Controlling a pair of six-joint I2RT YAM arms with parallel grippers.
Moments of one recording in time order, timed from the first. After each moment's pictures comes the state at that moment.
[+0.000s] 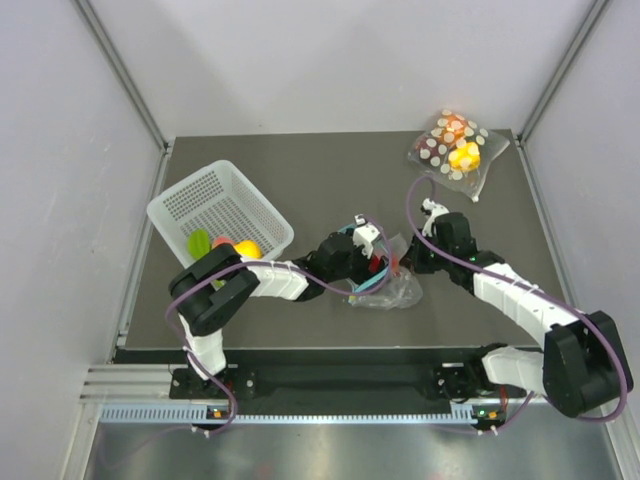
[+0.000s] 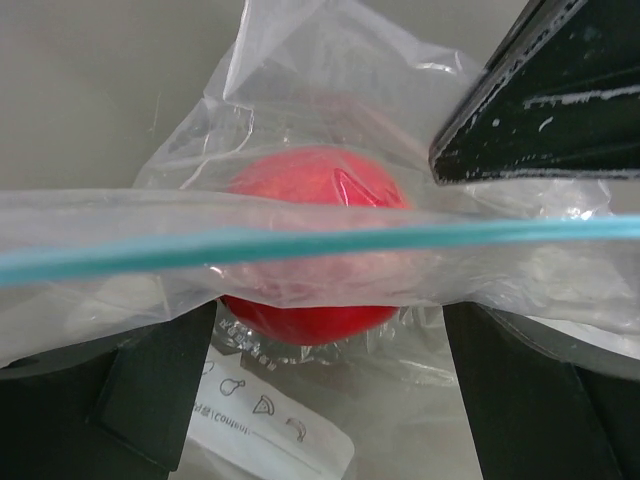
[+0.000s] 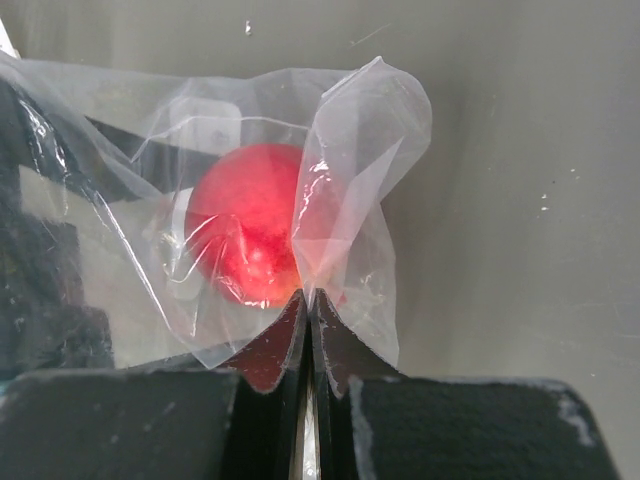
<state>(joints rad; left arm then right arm) -0.90 1.83 0.86 0.54 0.14 -0.21 0.36 1.18 0.62 -0.18 -0.21 0.40</state>
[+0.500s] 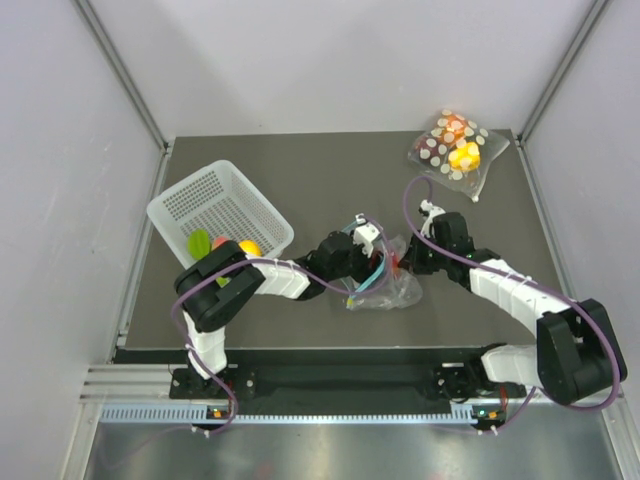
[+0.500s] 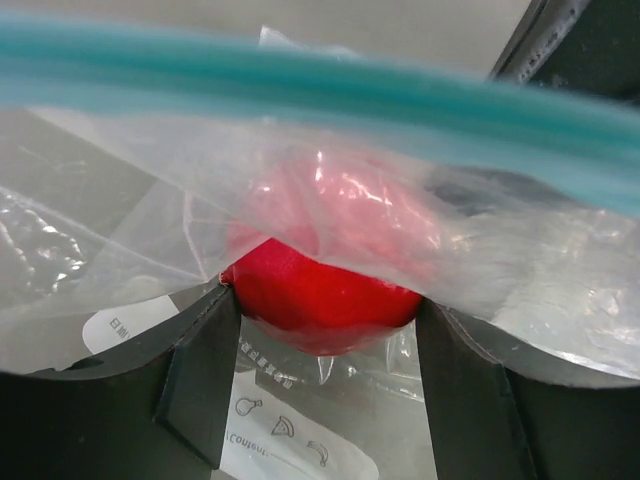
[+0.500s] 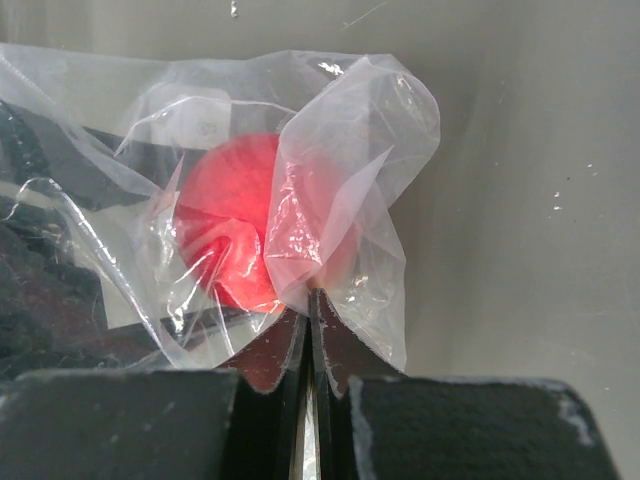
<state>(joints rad) -0.89 1.87 0.88 0.59 0.16 -0.18 0.35 1.25 0.62 -0.16 -0.25 0.40</state>
